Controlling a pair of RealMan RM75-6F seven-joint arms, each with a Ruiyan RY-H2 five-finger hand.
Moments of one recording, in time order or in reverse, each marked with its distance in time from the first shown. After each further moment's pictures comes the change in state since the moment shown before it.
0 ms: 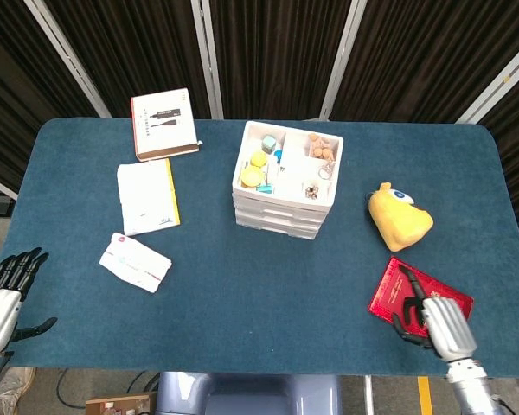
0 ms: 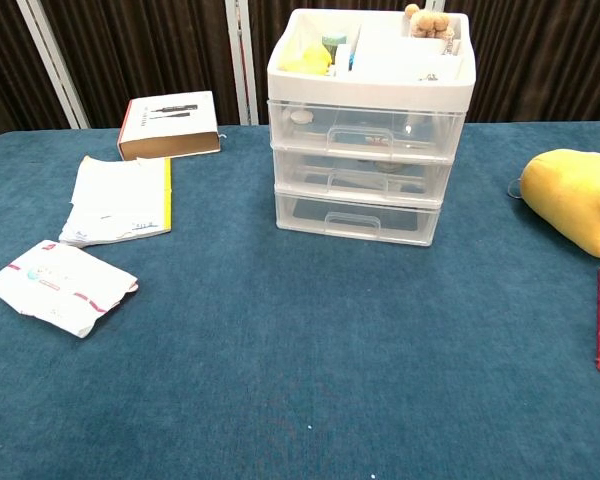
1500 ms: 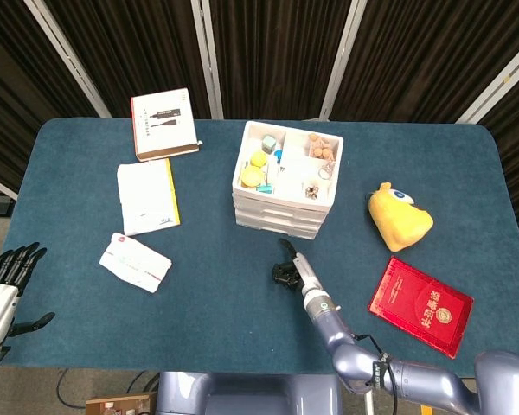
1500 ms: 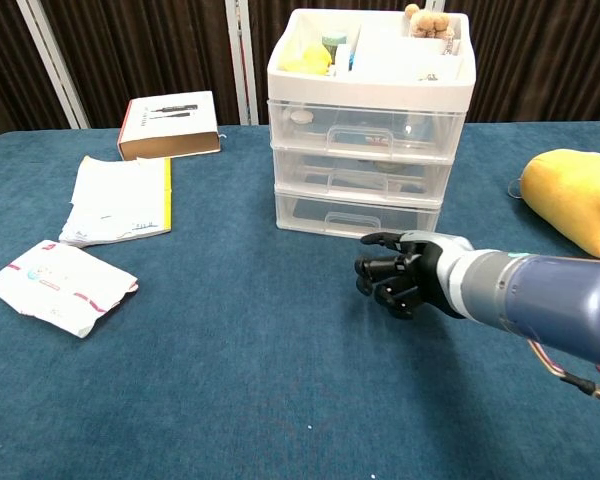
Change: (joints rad) left arm -0.017 0.014 -0.012 0.020 0.003 -0.004 -0.040; right arm 0.564 -0.657 0.449 0.285 1.177 -0.446 -0.092
